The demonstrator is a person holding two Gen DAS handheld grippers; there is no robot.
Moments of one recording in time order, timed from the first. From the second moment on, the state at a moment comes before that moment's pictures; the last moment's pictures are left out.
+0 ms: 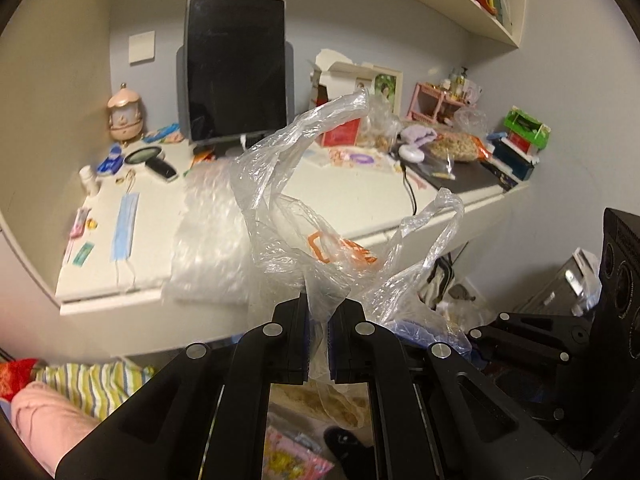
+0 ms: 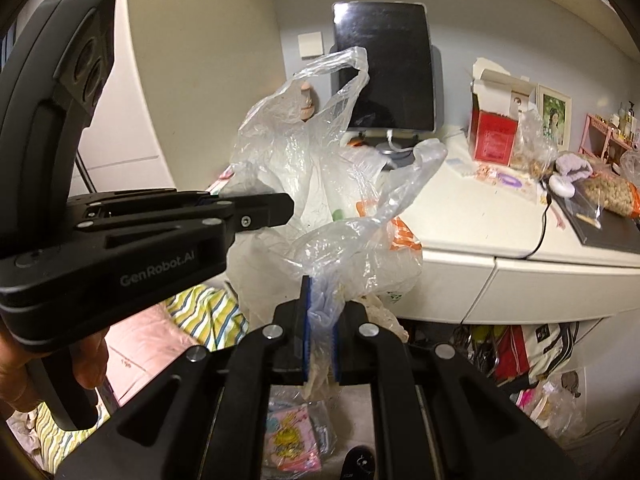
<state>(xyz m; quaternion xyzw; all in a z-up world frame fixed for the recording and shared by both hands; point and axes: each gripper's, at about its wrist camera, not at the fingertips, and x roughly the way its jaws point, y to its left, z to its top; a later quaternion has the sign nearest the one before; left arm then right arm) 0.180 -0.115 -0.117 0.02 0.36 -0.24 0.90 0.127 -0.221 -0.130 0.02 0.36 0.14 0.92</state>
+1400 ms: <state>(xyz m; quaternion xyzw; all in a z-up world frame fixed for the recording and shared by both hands) 0.069 -0.017 -0.442 -0.06 0.60 -0.07 0.80 0.068 -0.129 -0.421 -0.07 0.59 0.31 0.74</state>
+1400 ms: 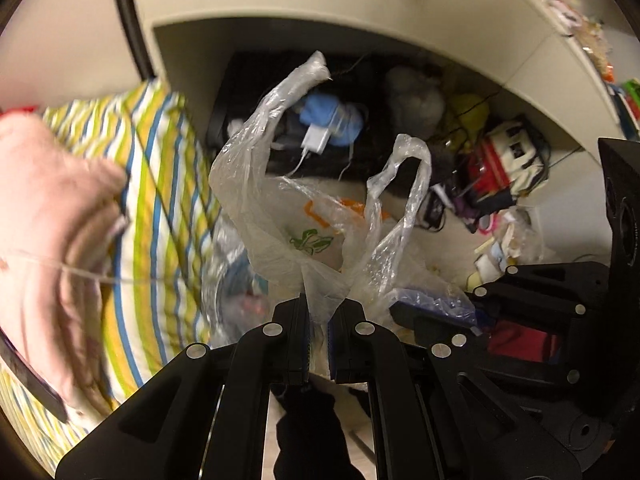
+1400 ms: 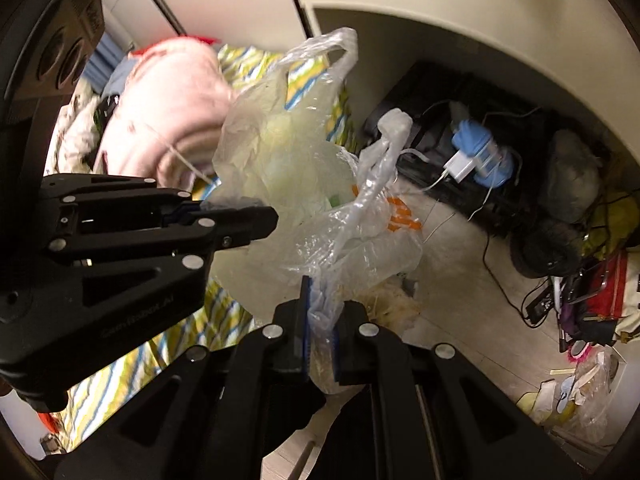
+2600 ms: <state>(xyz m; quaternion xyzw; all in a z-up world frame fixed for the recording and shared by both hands) 0.087 0.013 -0.735 -0.08 0.72 -0.02 0.69 0.092 -0.085 -0.676 -0.13 0.68 0.33 0.64</state>
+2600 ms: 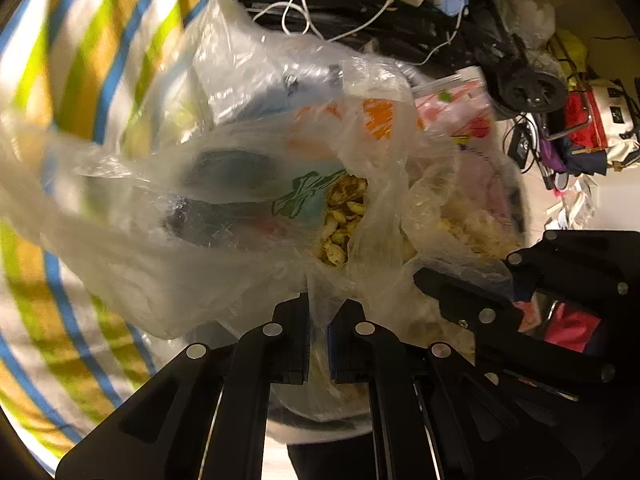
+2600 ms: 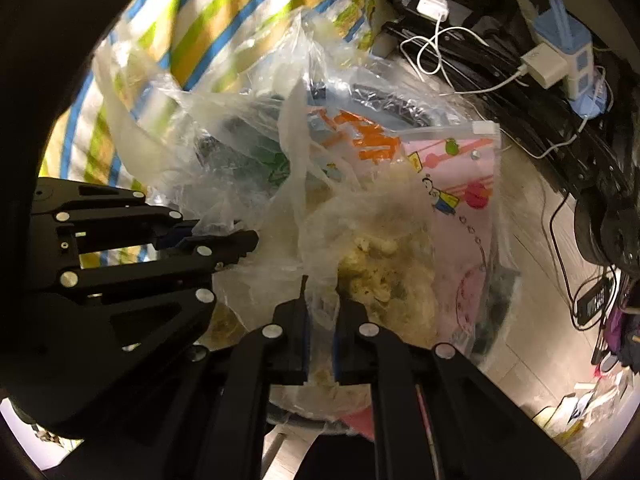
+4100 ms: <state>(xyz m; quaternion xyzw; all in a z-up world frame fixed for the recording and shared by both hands) 0.103 0.036 -0.478 -0.03 0.61 0.05 0.79 0.150 -0.148 -0.403 -0.11 0.54 0.21 0.80</state>
